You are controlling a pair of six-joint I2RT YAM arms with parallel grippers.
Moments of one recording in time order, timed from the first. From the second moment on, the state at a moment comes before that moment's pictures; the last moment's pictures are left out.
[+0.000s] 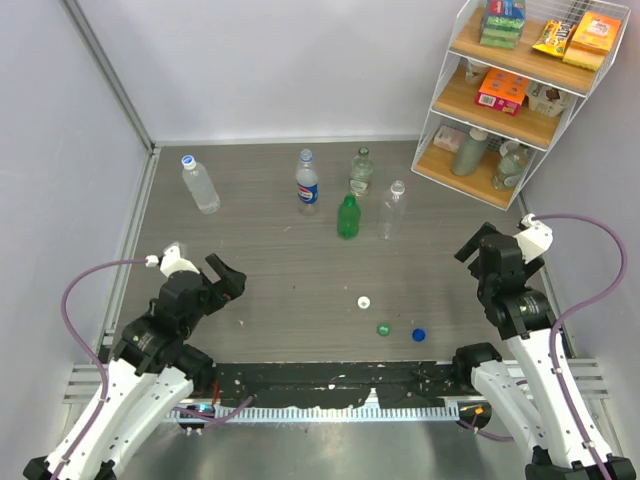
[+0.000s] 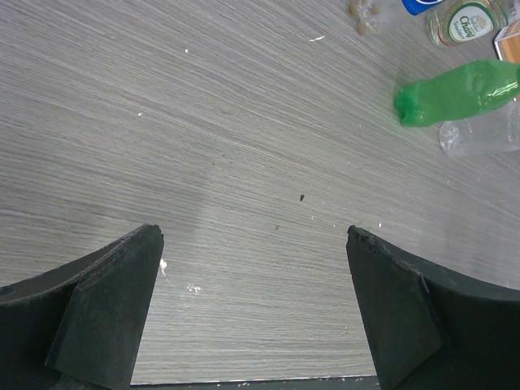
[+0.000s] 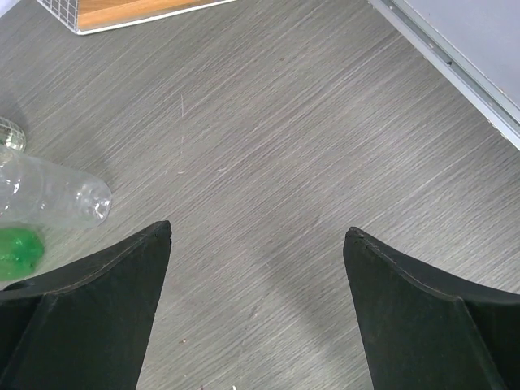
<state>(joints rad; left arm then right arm) -0.50 0.41 0.59 -0.78 -0.31 -0.87 0.18 0.62 0.73 -0.73 0.57 0.62</state>
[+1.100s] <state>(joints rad) -0.50 0.45 0.55 -0.66 -0.21 -0.81 0.18 0.73 0.70 -0.61 0.30 0.51</state>
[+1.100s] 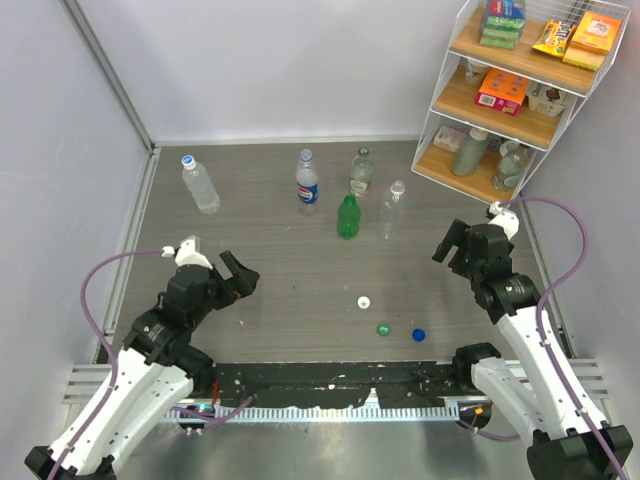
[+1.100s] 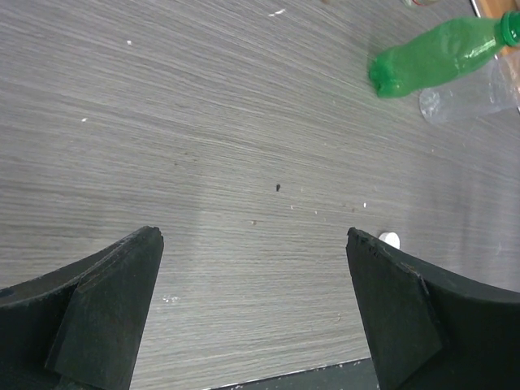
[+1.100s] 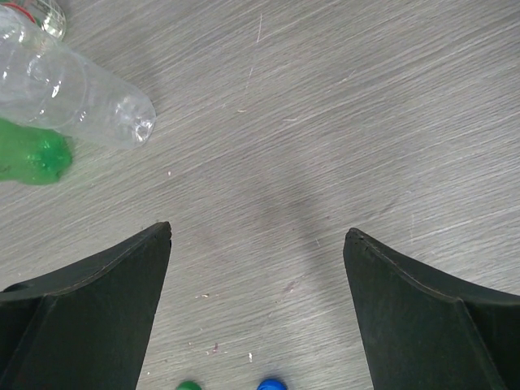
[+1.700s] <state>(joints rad) -0.50 0.54 0.50 -0.48 -0.03 -0.75 0.20 0.85 0.66 -0.58 -0.05 0.46</state>
